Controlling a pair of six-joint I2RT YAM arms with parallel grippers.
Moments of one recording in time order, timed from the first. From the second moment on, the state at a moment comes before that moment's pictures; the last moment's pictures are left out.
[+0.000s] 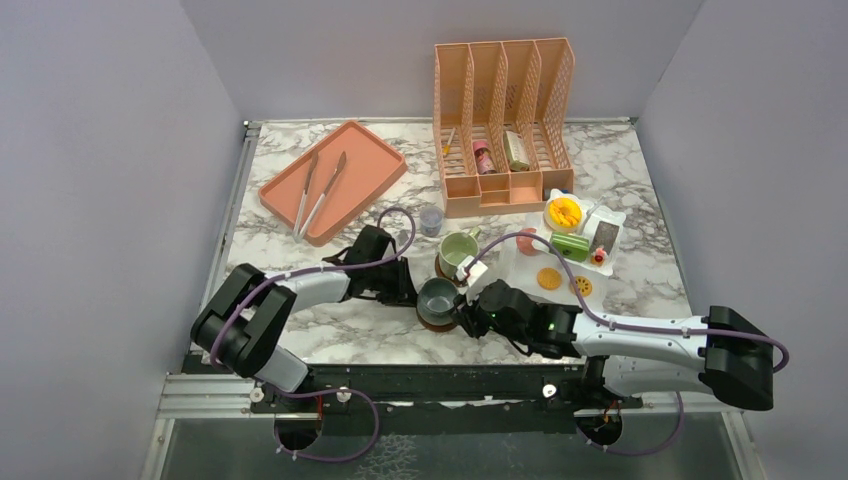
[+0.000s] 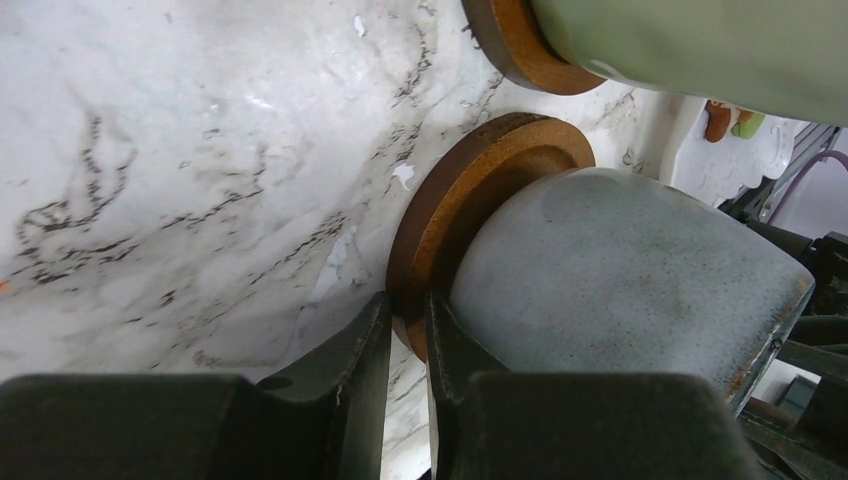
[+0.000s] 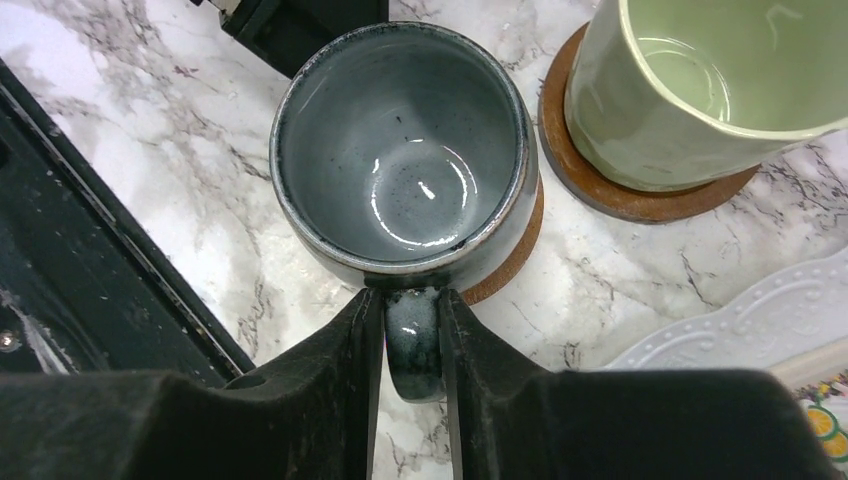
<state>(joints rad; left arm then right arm) -0.56 1.50 0.59 -0.04 0.48 -0.64 1.17 1.12 0.50 0.03 0.26 0.25</state>
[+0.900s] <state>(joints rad) -0.63 1.40 0.61 -0.15 0.28 -0.70 1.17 0.84 0.71 -0.27 0.29 0.35</state>
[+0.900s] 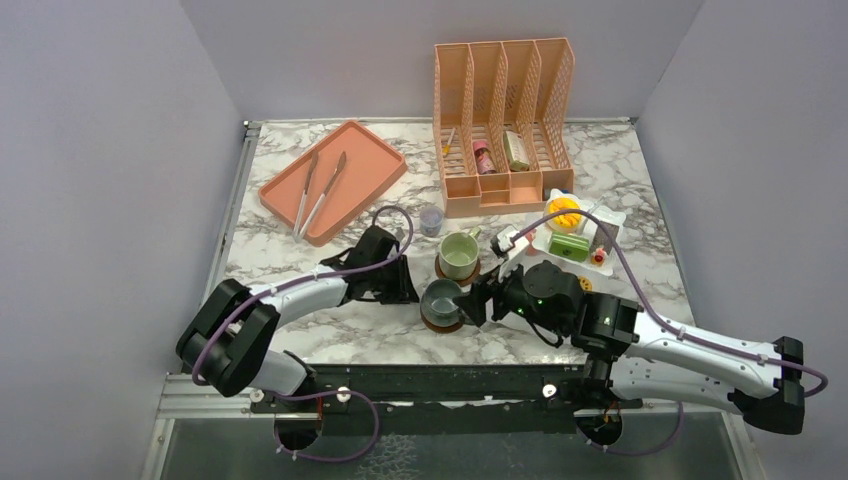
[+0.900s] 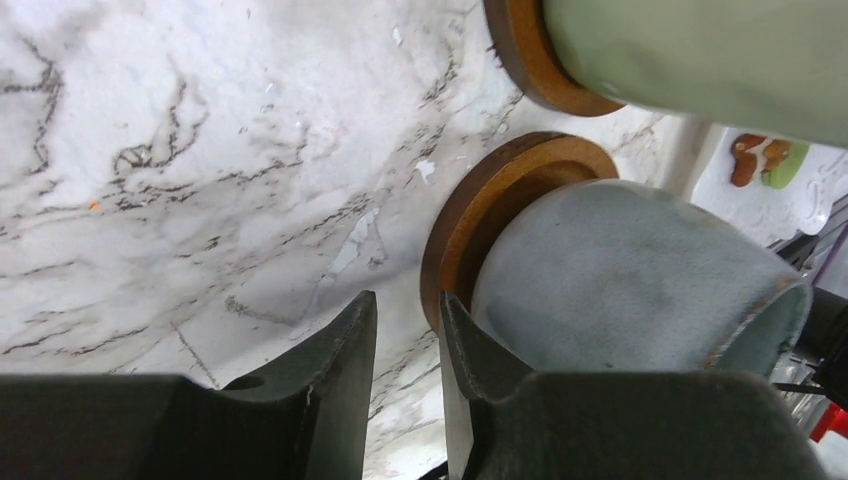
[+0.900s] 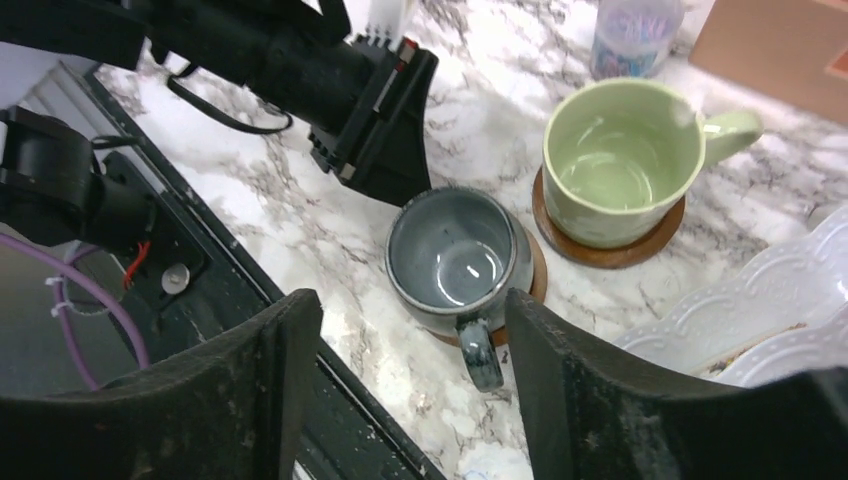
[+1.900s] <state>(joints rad) -0.66 1.18 0.75 -0.28 0.09 -0.68 1.17 0.85 0.91 -0.28 0.32 0.29</state>
